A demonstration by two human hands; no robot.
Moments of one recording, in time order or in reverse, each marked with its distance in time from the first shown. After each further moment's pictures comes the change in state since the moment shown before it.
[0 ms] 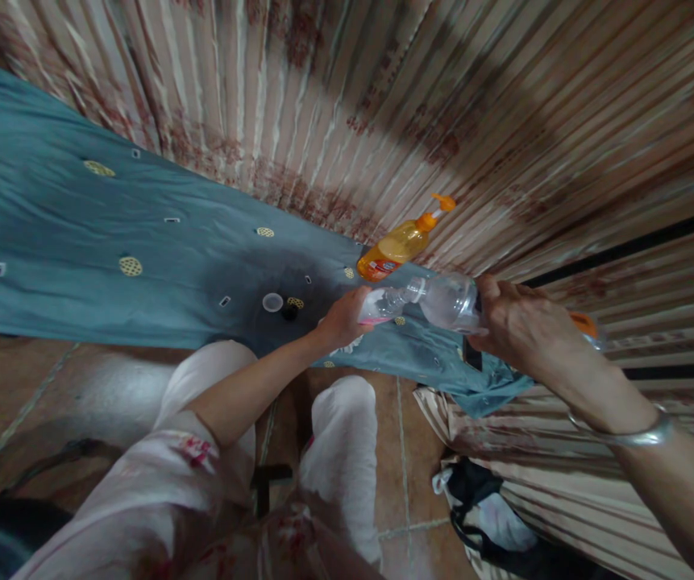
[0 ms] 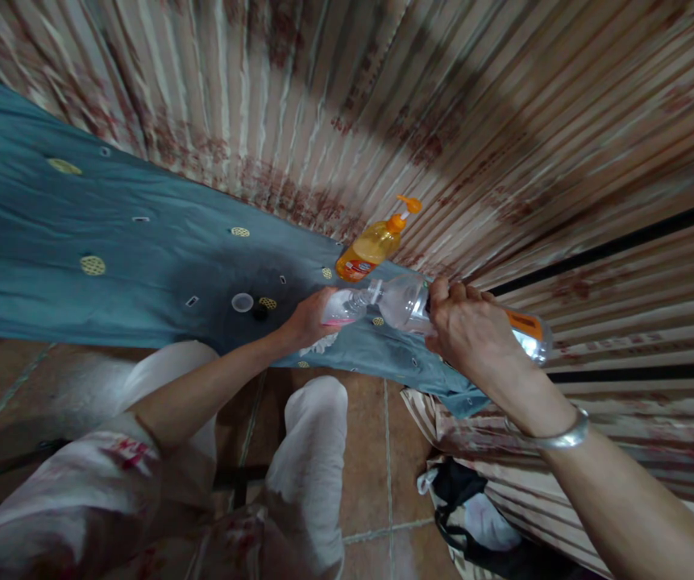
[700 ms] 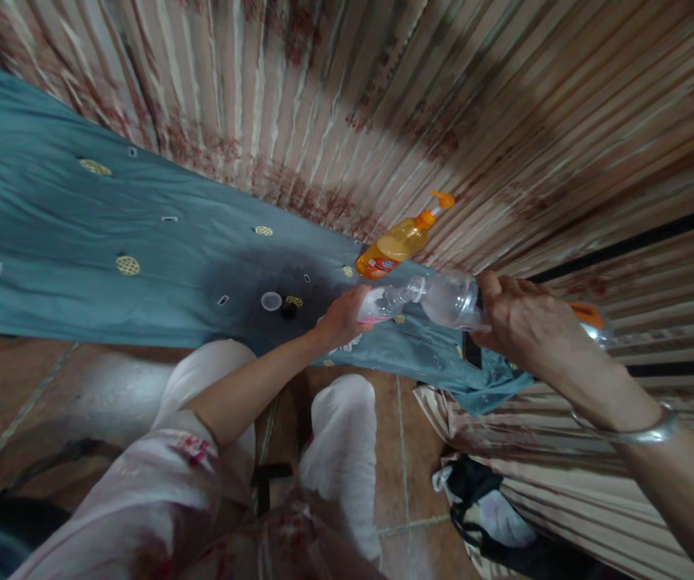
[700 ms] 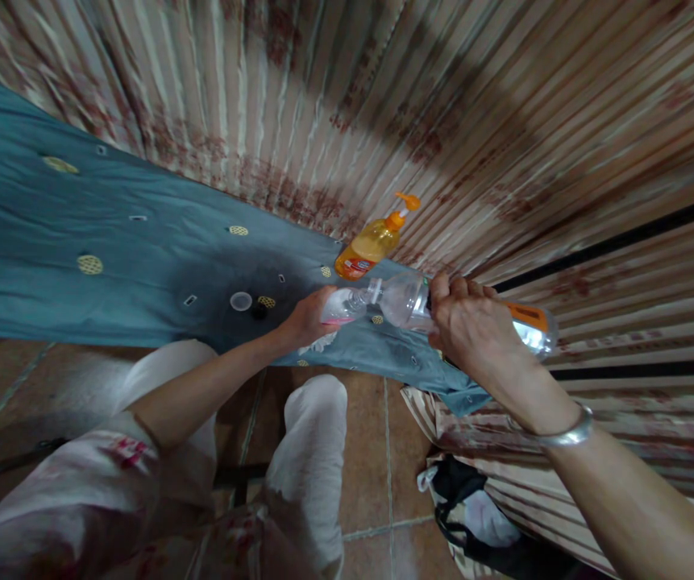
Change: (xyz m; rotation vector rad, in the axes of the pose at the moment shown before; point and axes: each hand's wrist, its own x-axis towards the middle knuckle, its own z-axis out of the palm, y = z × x) left_hand 0.000 0.004 -0.001 -0.009 -0.010 0.010; right_hand -0.001 0.003 0.003 0.013 0.055 0.006
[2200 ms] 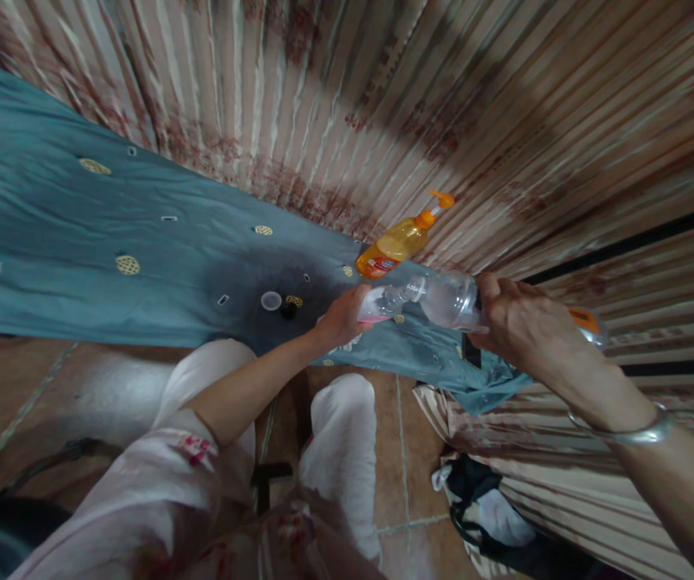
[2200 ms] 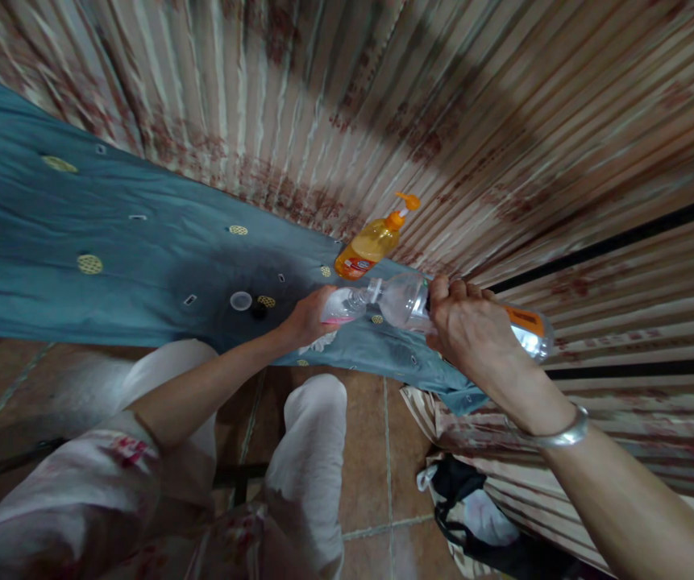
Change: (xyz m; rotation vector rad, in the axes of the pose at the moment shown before) left_hand 0.001 -0.001 0.001 -0.003 0.007 -0.006; right_hand -0.004 -0.001 0.008 -0.044 0.056 -0.019
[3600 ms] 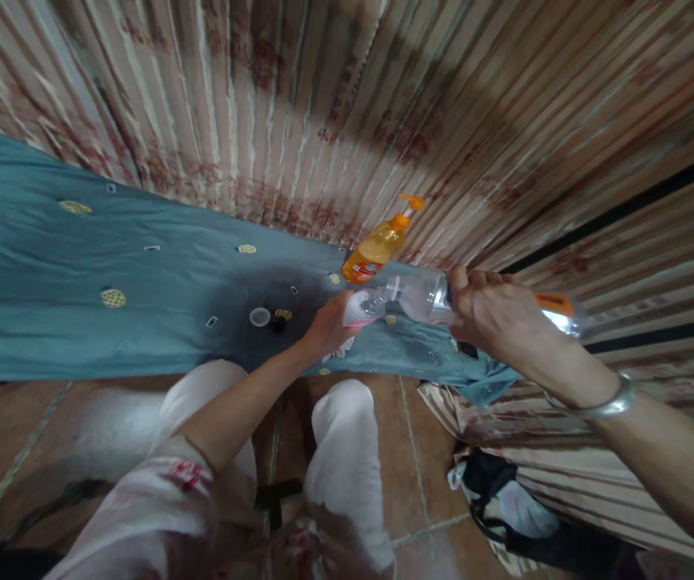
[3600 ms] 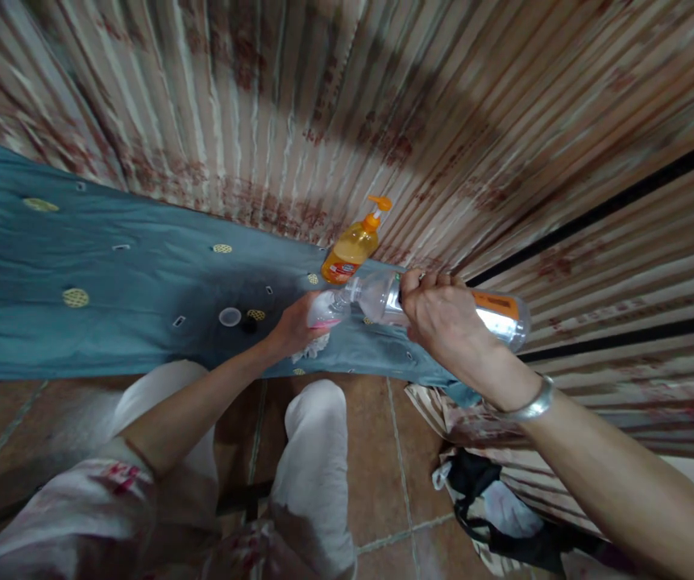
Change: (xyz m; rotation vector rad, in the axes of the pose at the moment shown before) left_hand -0.002 -0.001 -0.008 0.037 0.026 -0.010; right_hand 0.004 -0.011 -0.016 0.006 -0.069 0.044
